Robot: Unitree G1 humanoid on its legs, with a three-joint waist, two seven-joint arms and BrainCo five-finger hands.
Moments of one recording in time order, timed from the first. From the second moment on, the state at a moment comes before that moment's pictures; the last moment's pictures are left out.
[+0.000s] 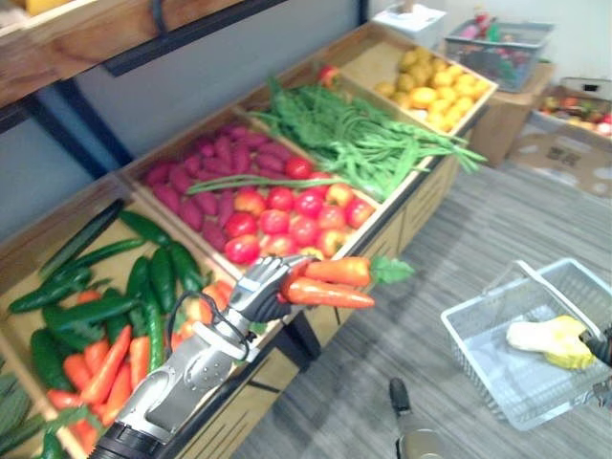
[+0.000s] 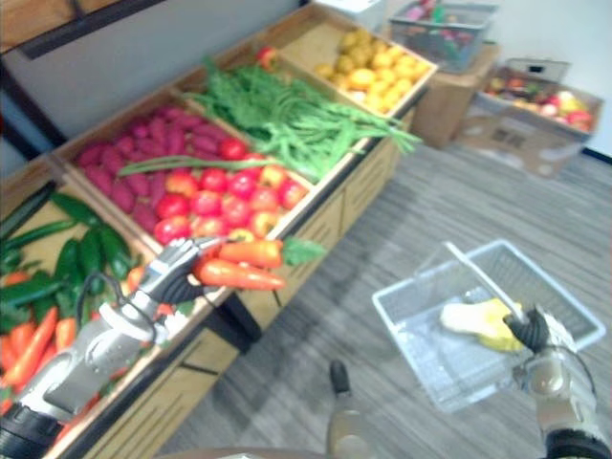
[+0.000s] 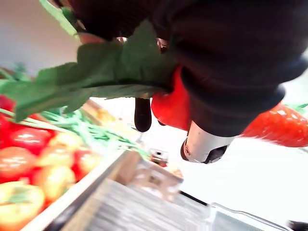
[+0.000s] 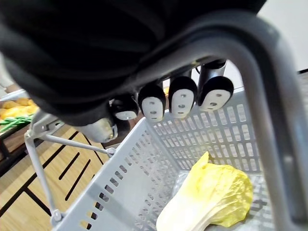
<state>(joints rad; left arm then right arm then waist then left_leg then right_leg) -0.05 0.73 -0.31 -0.16 0.47 -0.42 0.19 -0.01 -0.77 -0.14 0.69 -0.44 -0.17 -0.15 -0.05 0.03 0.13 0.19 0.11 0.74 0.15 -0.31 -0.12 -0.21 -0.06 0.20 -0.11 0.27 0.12</state>
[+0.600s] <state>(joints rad) -0.33 0.71 -0.78 -0.24 0.35 -0.45 0.08 -0.01 -0.95 0.13 0.28 -0.43 -0.30 -0.10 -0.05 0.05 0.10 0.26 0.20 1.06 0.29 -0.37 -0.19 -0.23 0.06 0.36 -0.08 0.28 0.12</state>
